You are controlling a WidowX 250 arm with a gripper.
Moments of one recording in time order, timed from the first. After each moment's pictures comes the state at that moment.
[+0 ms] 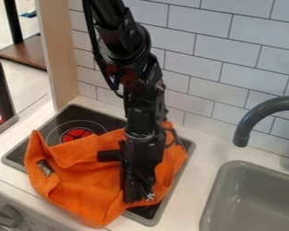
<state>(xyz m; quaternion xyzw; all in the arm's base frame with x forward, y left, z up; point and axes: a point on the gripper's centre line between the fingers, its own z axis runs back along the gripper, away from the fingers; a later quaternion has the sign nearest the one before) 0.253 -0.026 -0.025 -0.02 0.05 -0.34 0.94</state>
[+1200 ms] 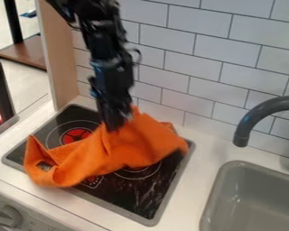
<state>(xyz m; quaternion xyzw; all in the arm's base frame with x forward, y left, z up) 0.302 0.053 0.055 -0.03 -0.05 -0.21 0.98</state>
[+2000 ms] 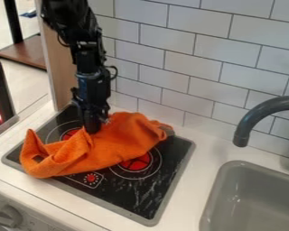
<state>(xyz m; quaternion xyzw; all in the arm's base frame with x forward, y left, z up) 0.334 0.112 -0.008 -0.02 0.02 -0.18 0.98</state>
